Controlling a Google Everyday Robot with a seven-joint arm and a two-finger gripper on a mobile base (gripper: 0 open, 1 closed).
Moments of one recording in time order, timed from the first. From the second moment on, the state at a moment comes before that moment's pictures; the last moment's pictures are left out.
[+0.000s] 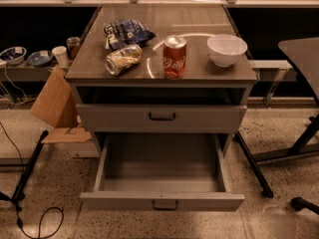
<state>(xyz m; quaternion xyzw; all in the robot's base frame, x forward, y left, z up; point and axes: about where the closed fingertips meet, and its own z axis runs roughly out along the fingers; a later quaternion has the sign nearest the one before) 0.480 -0.071 1.190 -0.64 0.66 -0.08 0.39</state>
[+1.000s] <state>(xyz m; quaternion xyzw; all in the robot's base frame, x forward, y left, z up) 0.502 -0.056 1.137 -0.67 0.66 0.00 0.35</state>
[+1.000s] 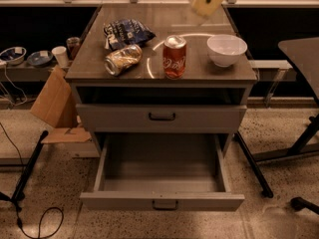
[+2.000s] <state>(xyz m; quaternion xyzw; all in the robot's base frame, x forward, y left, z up) 0.569 0.006 0.990 -0.63 0.70 0.08 0.32</state>
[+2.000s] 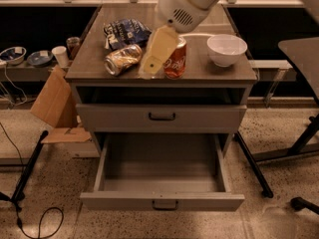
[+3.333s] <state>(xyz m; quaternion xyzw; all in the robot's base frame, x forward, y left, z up) 0.707 0.045 0.942 -0.49 0.81 0.00 0.31</state>
